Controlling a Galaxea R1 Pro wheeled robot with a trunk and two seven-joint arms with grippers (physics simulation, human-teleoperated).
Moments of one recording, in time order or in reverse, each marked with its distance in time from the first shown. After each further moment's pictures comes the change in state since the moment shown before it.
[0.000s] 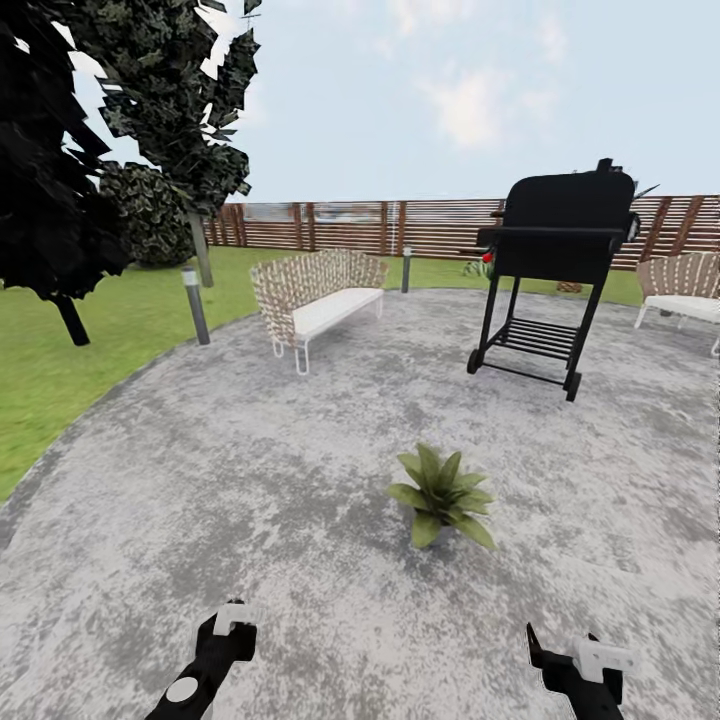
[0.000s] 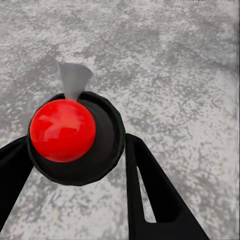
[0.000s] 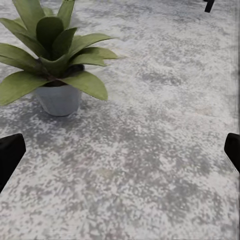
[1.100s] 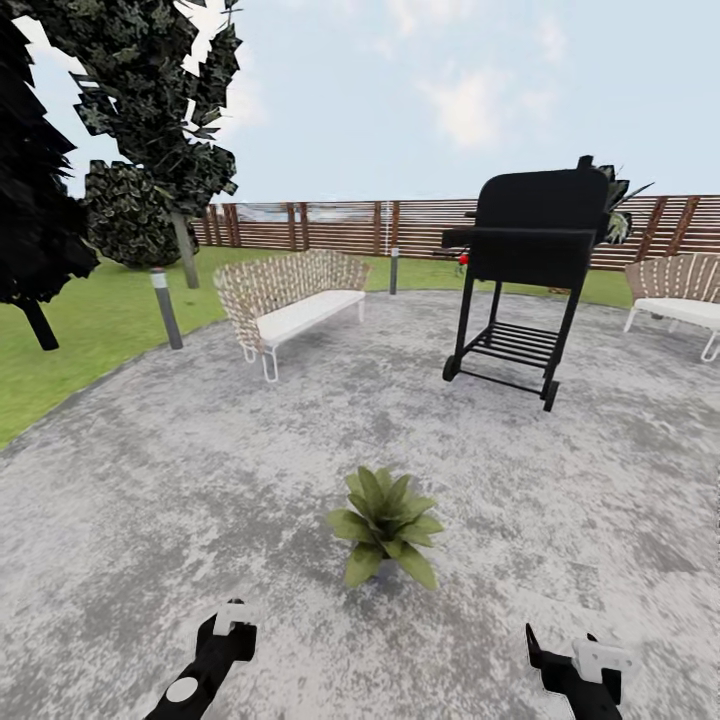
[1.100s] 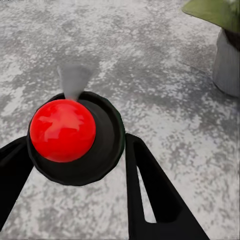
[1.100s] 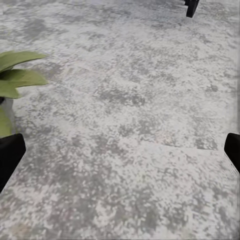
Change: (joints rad) left arm 0.000 0.000 0.000 0.000 0.002 0.000 0.000; right arm 0.000 0.002 0.002 0.002 0.001 -0.001 -0.001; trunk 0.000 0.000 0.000
